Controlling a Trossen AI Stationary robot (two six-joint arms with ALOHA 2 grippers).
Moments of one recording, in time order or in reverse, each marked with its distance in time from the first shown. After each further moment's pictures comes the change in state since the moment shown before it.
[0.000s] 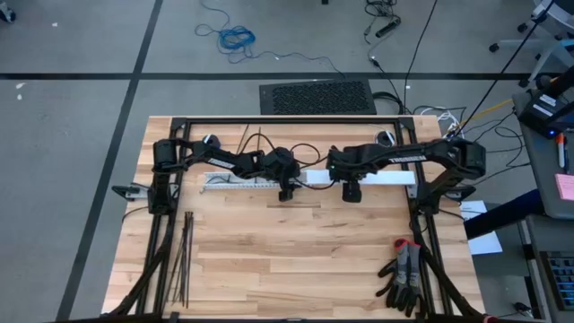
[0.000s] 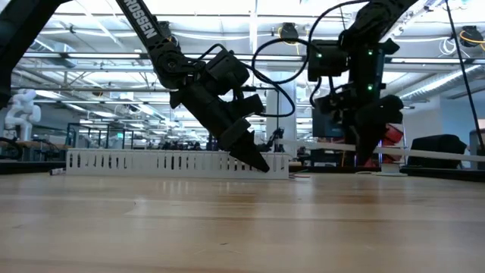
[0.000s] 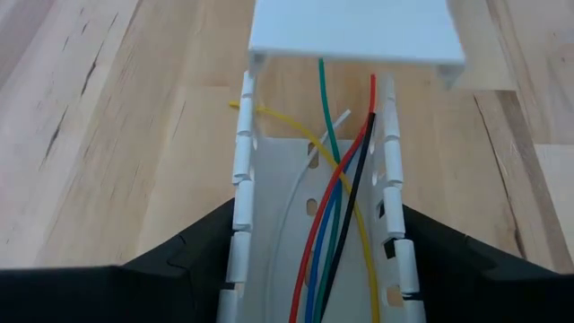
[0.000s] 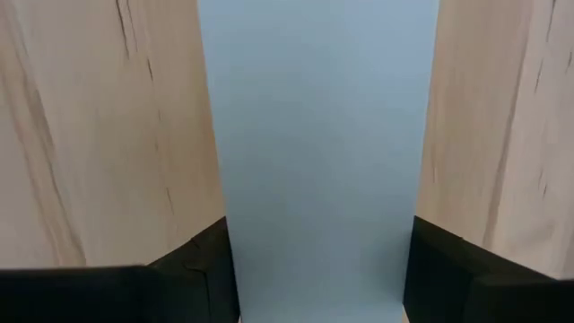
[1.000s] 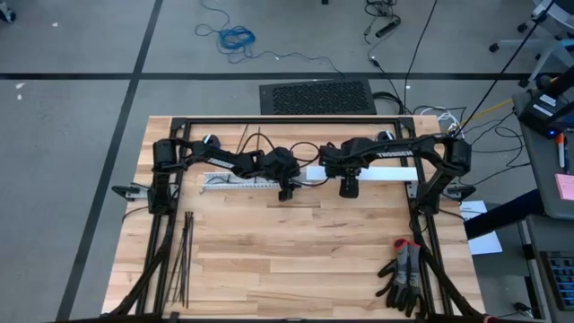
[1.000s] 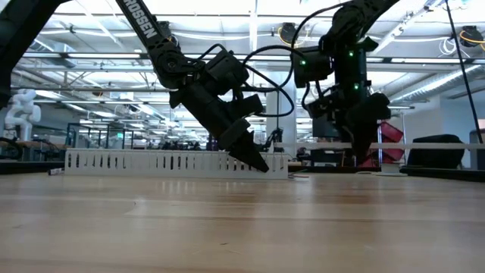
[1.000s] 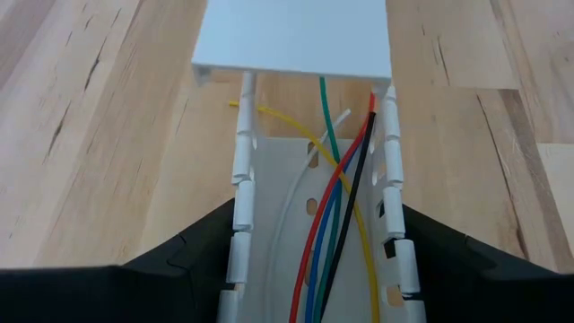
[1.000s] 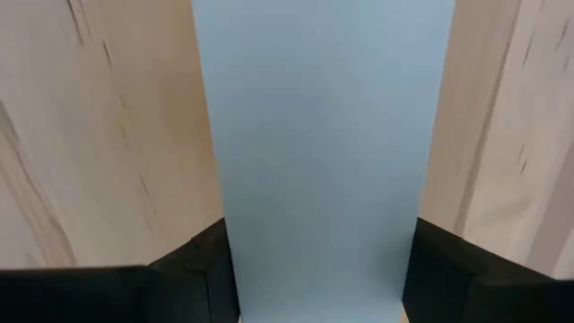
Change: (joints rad) left arm -0.001 0.001 -0.002 -0.005 -0.001 -0.006; right arm -0.026 0.128 0.166 -0.188 0.030 0.007
